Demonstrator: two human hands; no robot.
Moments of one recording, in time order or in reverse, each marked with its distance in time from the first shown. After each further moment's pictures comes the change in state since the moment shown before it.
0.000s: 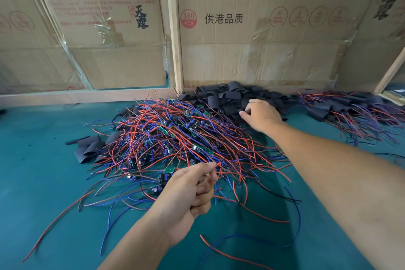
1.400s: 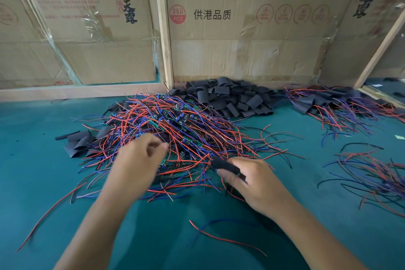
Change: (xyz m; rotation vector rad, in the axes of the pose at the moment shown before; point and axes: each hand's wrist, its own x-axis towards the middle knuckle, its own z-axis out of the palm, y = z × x) left_hand -0.009 0.041 -0.047 1.113 0.549 0.372; right_hand -0.225 -0.054 -0.052 0.625 -0.011 -0.332
